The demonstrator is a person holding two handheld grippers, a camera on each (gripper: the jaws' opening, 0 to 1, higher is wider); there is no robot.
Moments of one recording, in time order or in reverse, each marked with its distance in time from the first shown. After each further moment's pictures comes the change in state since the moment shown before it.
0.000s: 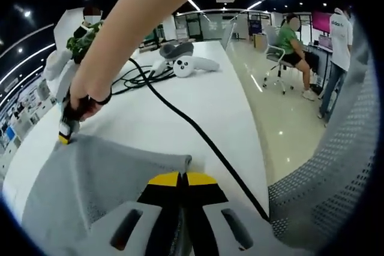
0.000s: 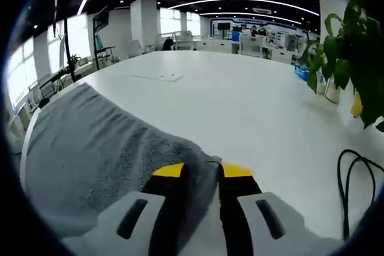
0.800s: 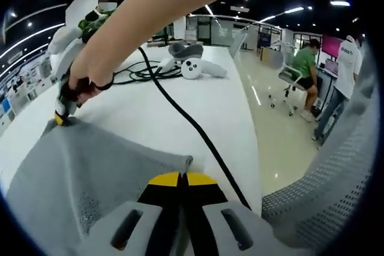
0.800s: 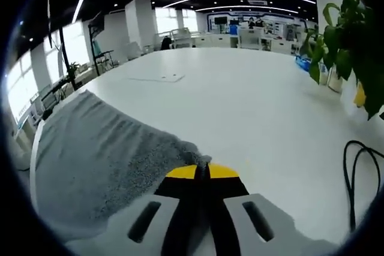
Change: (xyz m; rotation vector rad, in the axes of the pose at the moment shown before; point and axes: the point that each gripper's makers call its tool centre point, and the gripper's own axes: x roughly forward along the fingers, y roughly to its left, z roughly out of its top) left arm 0.002 0.004 0.000 -0.206 -0.003 -0.046; right arm 0.012 -0.007 0.002 0.095 0.030 0.022
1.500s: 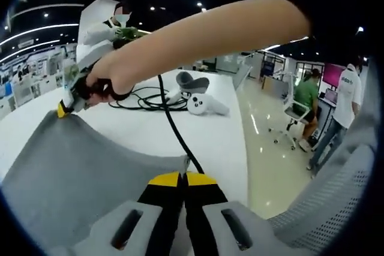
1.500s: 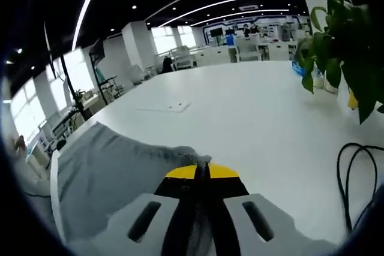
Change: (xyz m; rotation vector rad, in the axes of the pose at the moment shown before) left arm -0.023 0.013 0.048 -0.080 -0.176 0.009; right arm -0.038 0.013 0.045 0.124 -0.116 0.064
